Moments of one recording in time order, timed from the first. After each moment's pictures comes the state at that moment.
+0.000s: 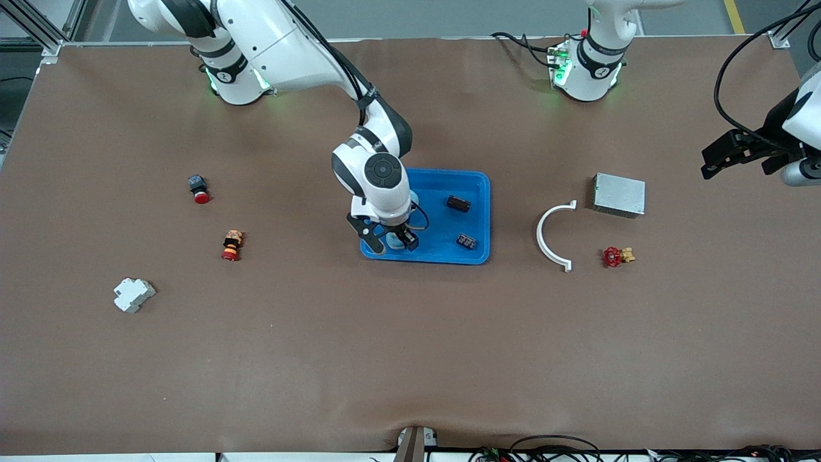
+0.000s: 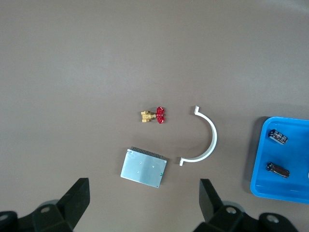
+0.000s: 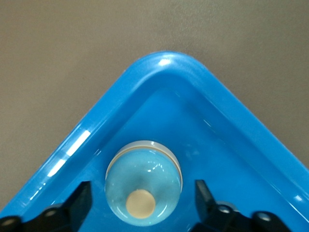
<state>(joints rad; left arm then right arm) 0.01 -0.01 -0.08 -1.56 0.04 1.57 -0.11 0.77 0.75 0.00 -1.60 0.01 2.39 1.64</state>
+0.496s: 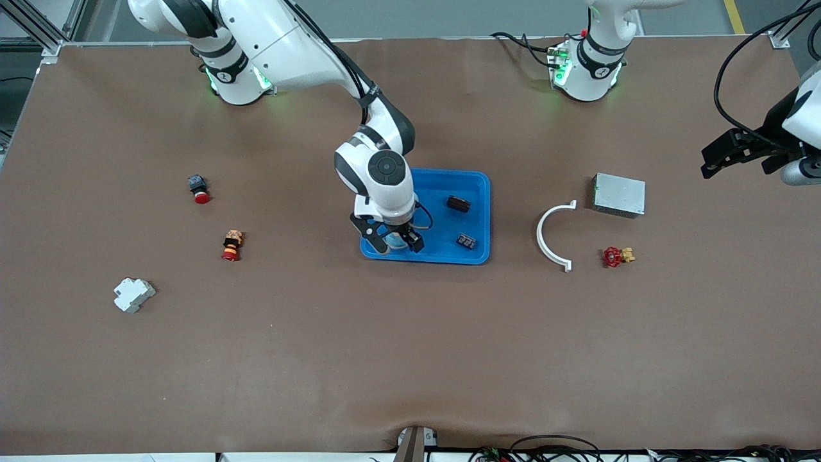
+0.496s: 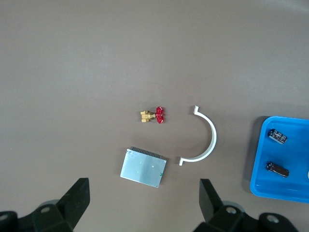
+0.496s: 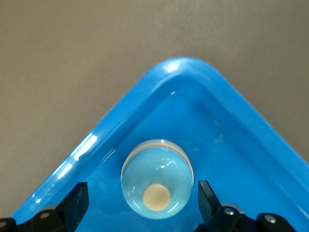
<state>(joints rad) 0.01 -0.01 -0.08 -1.56 0.04 1.57 -0.11 0.77 0.75 0.00 -1.56 -0.03 2.34 1.63</state>
